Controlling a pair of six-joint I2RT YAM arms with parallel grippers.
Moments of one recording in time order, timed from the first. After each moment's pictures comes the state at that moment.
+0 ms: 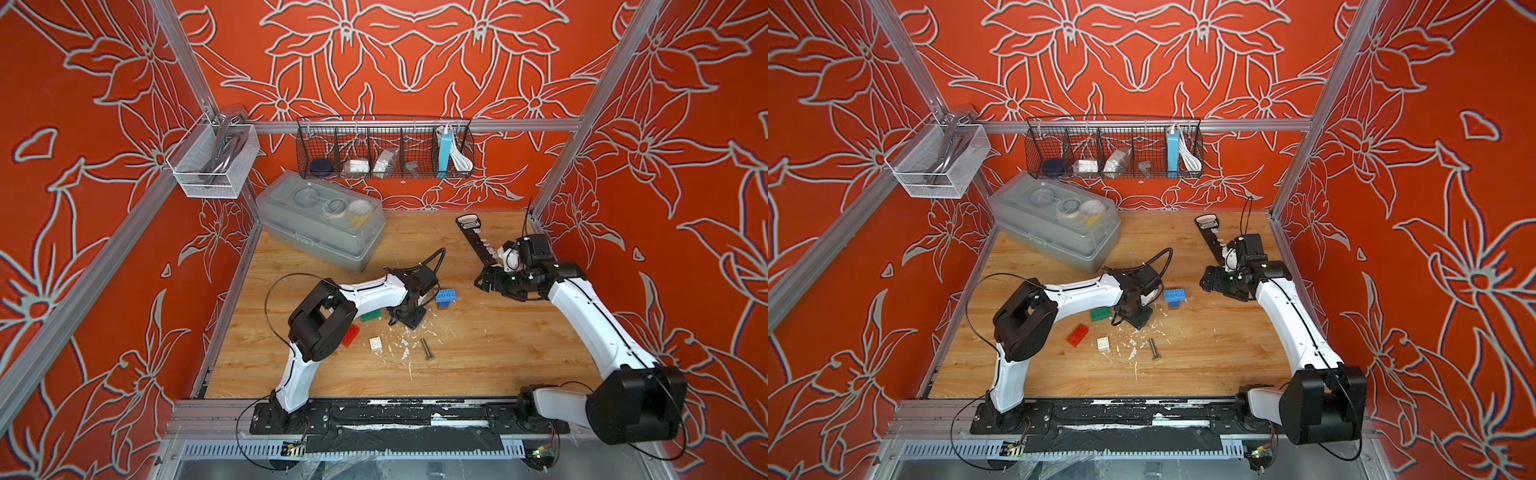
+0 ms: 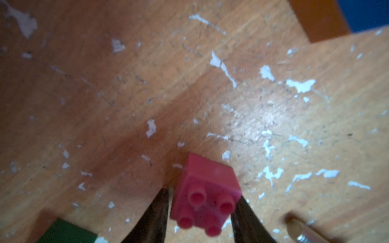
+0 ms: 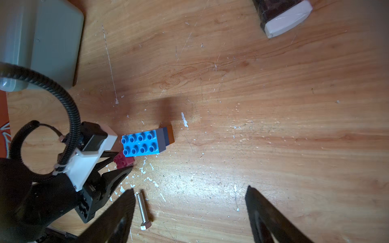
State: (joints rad) left arm -0.81 2.01 1.42 -0.78 -0.01 -0.22; right arm 0.10 1.27 1.08 -0.90 -0.29 0.28
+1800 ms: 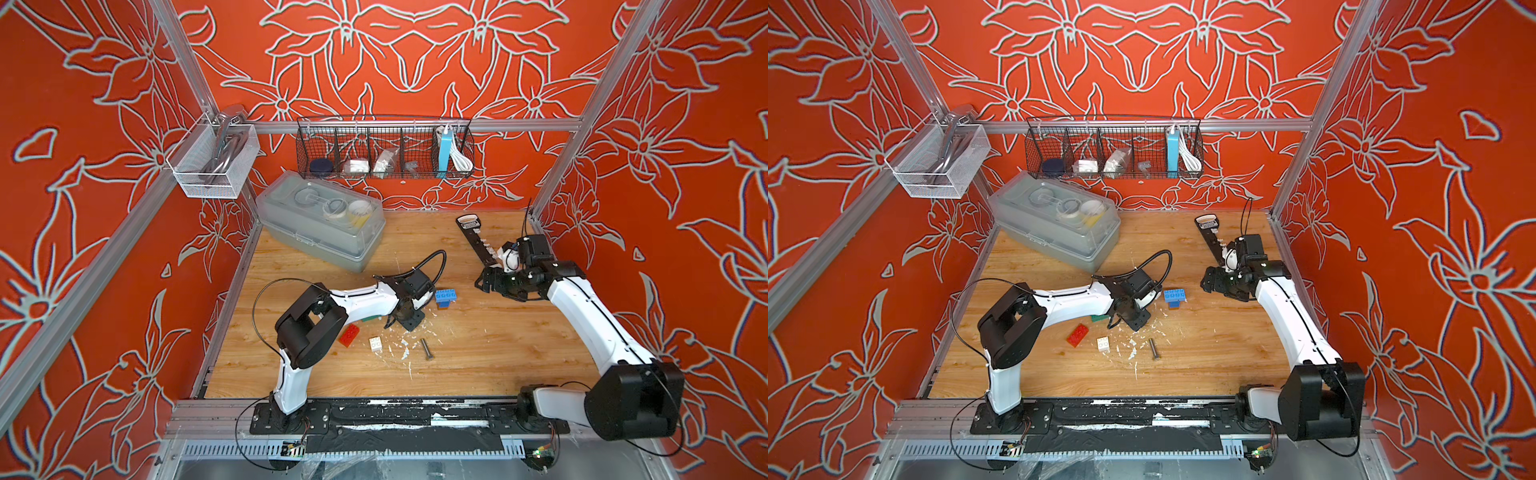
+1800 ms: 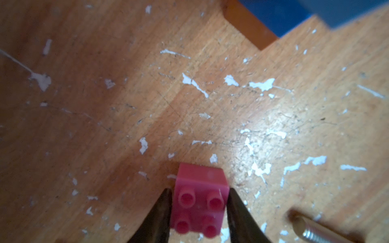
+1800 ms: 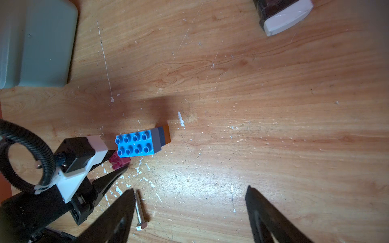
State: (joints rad) left arm -0.81 1.94 1.29 -0.58 -0.01 -0.06; right arm 0.09 1.29 1.08 -0.90 -0.29 0.26
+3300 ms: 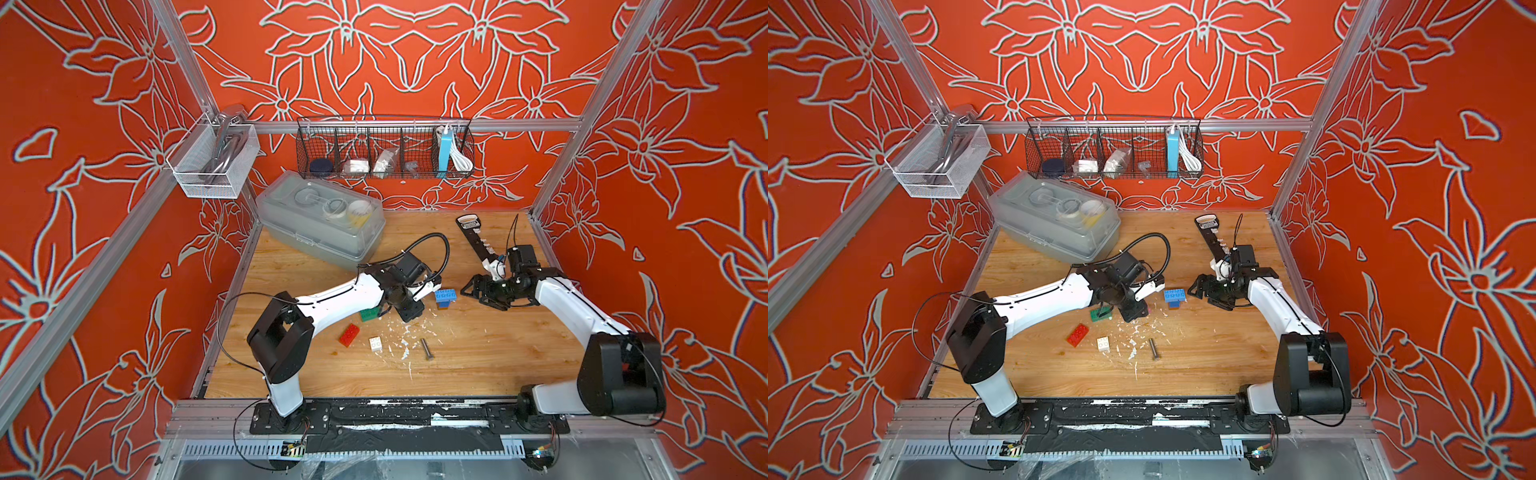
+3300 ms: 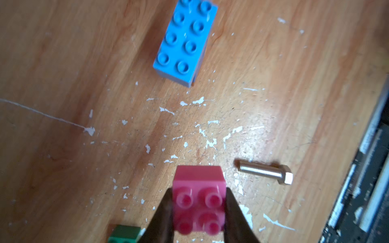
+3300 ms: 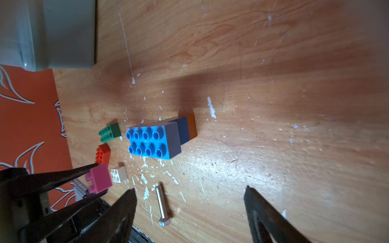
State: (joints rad) left arm -0.76 1.75 1.37 -0.71 0.21 0.26; right arm 0.07 1.41 0.92 -0.69 -0.59 0.30
